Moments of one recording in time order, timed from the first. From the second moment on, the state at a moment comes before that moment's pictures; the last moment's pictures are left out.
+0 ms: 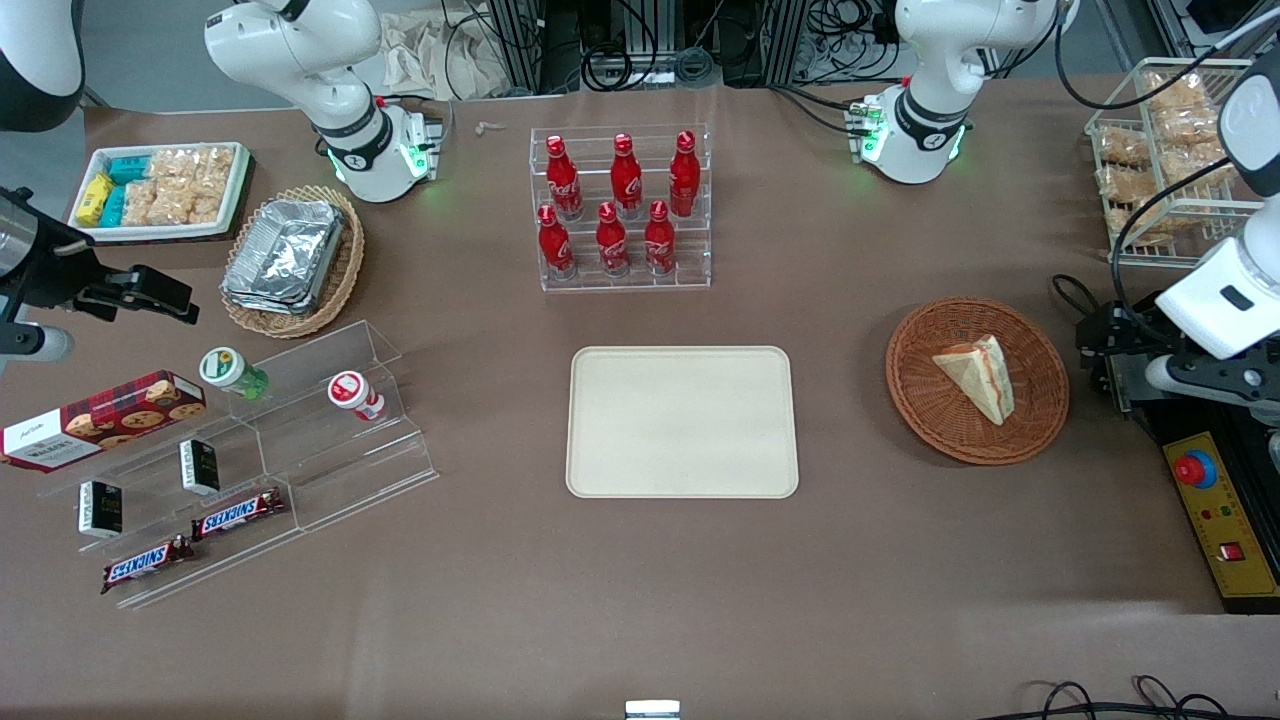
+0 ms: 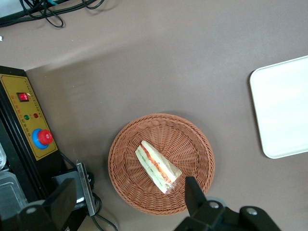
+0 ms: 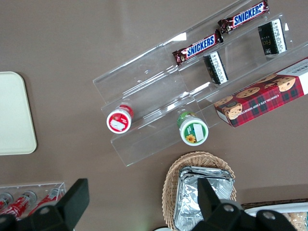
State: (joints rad) arm -0.06 0.12 0.04 -1.56 0.04 1.73 0.24
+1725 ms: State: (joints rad) arm -0.06 -0.04 0.02 -2.34 0.04 2.27 -0.60
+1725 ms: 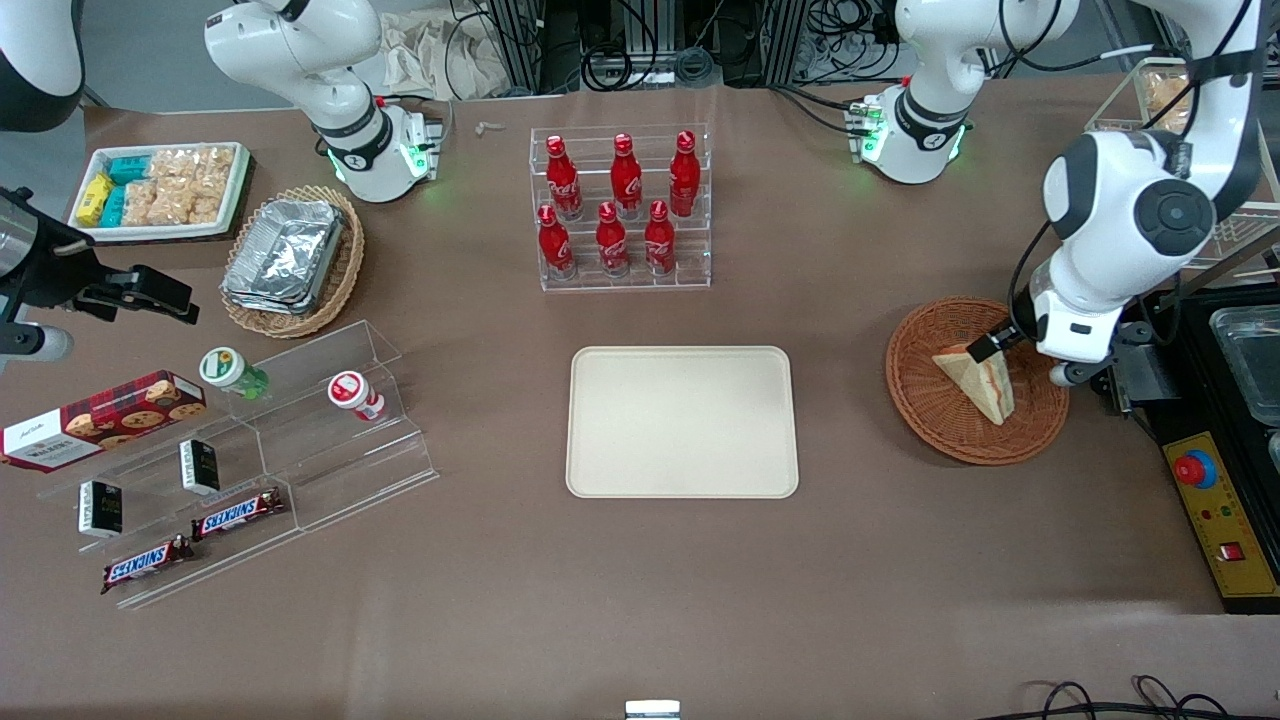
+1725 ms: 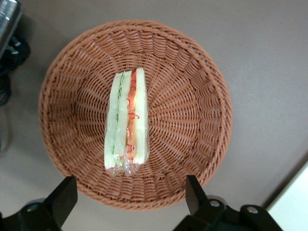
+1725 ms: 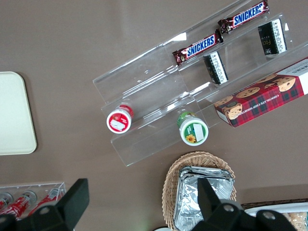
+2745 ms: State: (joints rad) arm -0.01 0.10 0.03 -2.46 0.04 2.49 -0.60
